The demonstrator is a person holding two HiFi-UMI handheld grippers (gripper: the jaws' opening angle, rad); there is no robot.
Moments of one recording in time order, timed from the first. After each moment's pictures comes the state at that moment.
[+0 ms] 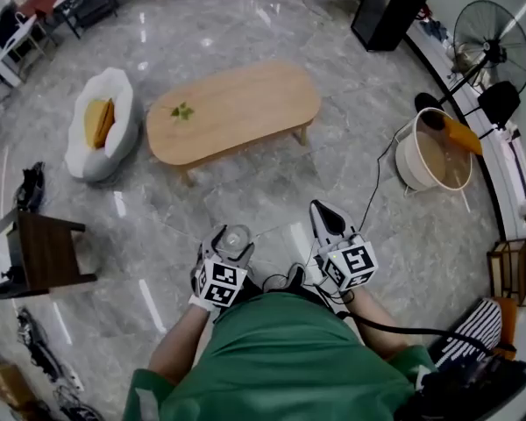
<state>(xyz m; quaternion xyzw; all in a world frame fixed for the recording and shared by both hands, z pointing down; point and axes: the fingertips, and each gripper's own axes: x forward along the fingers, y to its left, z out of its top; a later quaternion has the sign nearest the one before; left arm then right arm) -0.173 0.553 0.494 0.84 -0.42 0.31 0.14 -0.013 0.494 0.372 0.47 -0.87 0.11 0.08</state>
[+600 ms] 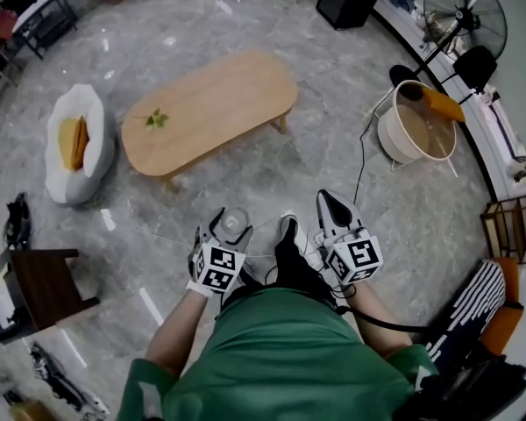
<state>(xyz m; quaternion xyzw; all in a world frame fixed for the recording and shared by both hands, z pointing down) -0.166 0.474 0.495 0.88 -0.36 0.30 0.11 0.012 0.462 0.367 0.57 -0.81 0.11 0.07</state>
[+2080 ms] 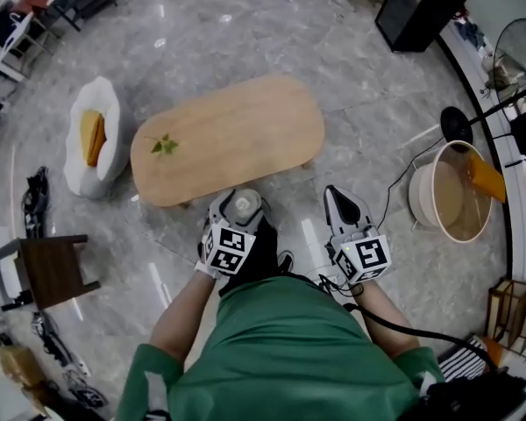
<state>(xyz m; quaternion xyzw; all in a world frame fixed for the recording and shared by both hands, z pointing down) -0.022 0.117 0.512 0.82 -0.44 0.33 0.14 0.147 0.094 0.392 0.46 -0.88 0.13 0.06</state>
